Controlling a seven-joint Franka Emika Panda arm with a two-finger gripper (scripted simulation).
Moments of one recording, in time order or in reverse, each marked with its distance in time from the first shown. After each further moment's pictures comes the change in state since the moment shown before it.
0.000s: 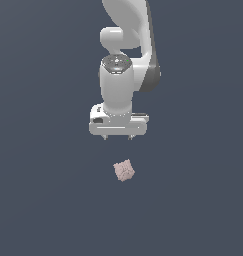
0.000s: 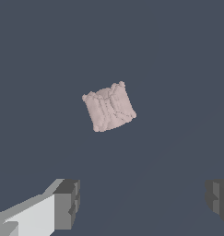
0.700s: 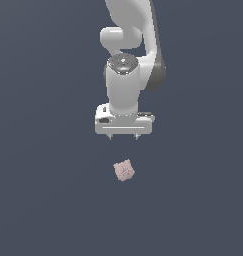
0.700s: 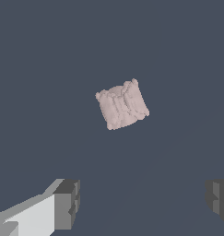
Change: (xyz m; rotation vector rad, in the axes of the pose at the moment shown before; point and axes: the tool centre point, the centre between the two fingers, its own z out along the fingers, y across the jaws) arm -0.001 -0.020 -0.002 0.021 -0.017 0.008
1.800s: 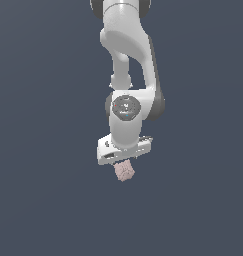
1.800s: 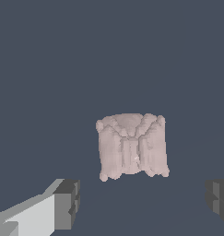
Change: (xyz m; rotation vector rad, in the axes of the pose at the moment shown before) arm 0.059 -0.002 0.073 -0.013 -0.026 -0.290
